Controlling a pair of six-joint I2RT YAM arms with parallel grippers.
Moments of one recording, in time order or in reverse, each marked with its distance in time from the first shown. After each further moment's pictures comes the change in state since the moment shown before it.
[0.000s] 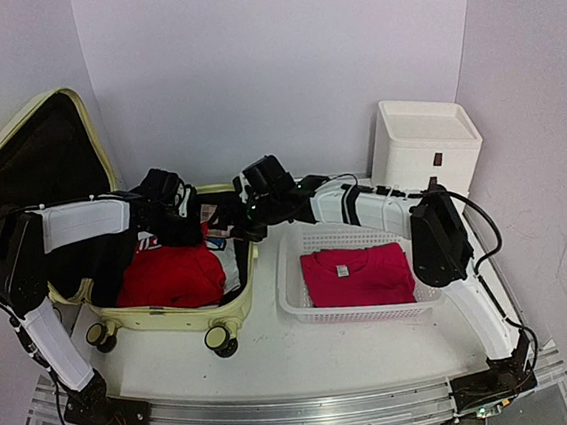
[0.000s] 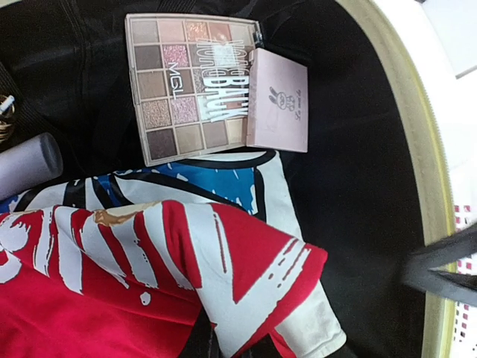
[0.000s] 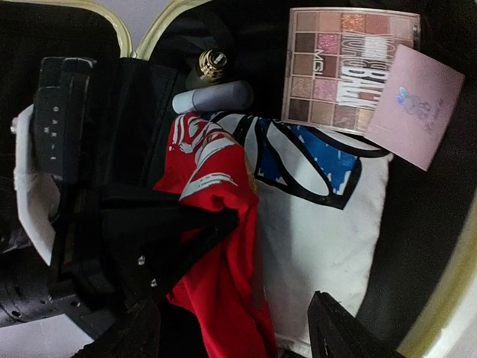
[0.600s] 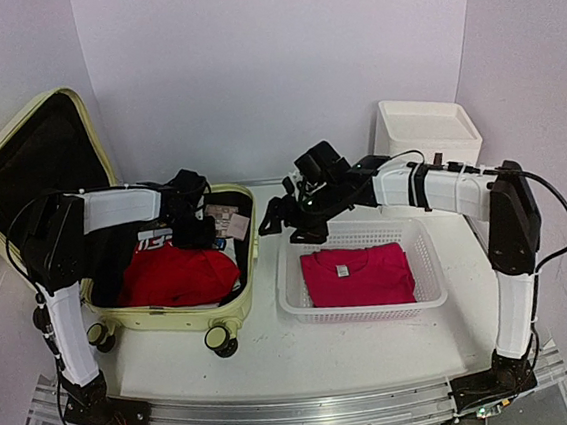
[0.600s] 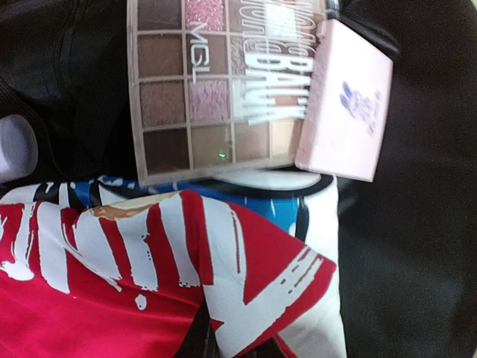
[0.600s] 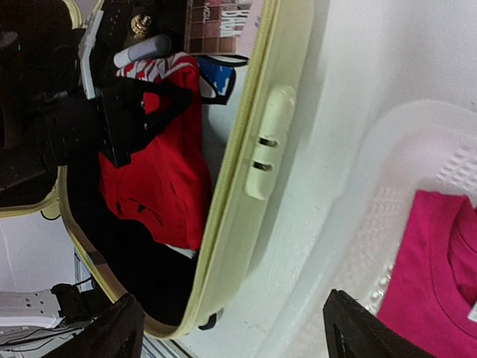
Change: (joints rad) left arm -0.037 0.252 0.243 -0.176 -0.124 -0.134; right arm -0.071 -0.432 -0.483 -0.179 -0.005 -0.117
